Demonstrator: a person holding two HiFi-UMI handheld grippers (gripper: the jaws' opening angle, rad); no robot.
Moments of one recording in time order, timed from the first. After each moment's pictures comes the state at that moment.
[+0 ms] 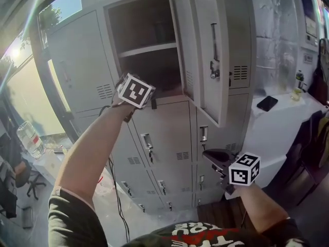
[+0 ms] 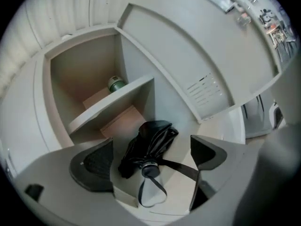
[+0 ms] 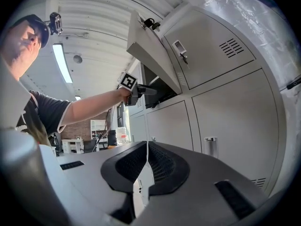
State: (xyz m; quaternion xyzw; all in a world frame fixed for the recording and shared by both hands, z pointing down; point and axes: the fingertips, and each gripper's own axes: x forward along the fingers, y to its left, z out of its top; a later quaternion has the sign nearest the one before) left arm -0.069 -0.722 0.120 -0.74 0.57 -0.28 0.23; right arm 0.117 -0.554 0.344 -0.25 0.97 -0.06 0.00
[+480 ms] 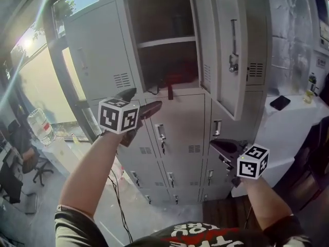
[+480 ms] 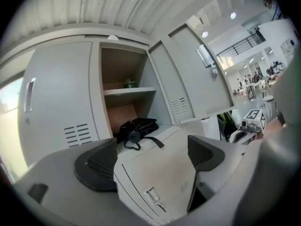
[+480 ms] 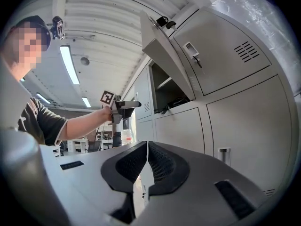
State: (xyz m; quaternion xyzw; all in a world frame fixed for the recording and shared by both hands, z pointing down) left arm -0.113 -0.607 0.173 -0.84 0.52 -0.12 0.10; right arm 0.092 -0.542 0.316 -0.22 0.97 -0.04 0.02
